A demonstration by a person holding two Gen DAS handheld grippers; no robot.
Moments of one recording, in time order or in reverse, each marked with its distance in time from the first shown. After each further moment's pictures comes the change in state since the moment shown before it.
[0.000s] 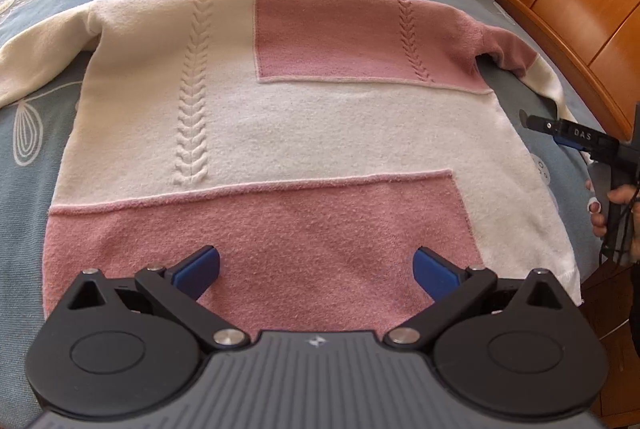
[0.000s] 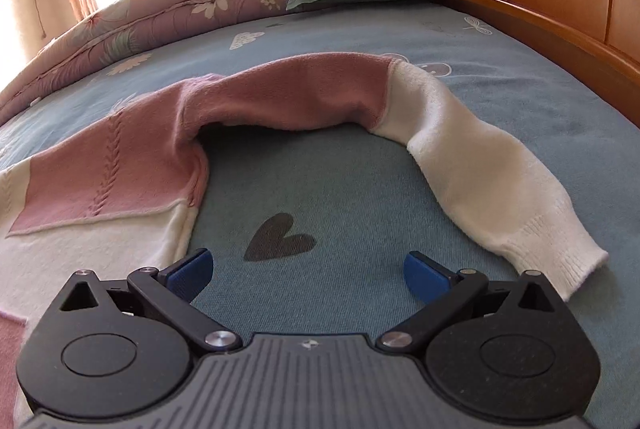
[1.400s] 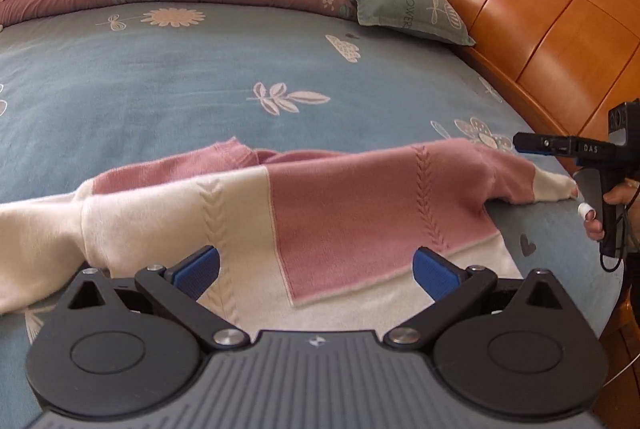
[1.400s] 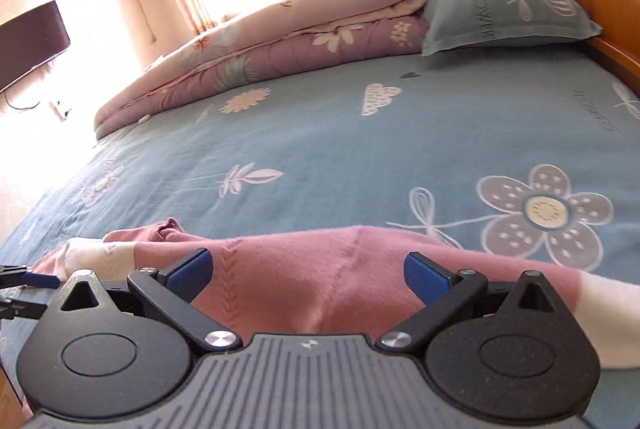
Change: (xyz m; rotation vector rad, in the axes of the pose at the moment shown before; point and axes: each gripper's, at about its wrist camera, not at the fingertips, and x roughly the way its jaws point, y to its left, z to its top) left arm -0.001 0.054 0.153 0.048 -0.192 -0.085; right arm 0.042 0.069 0.149 -0.098 0.038 0.417
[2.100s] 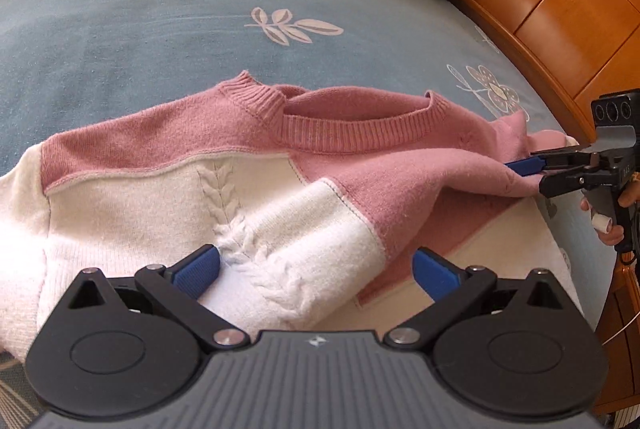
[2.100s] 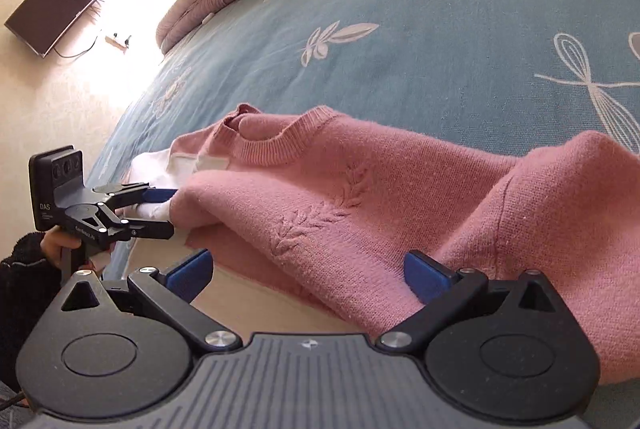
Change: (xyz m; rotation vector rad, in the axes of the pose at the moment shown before) left arm 0.076 0.049 -0.019 0.040 0.199 -0.122; right arm 0.065 0.021 -0.046 0.072 0.342 0.273
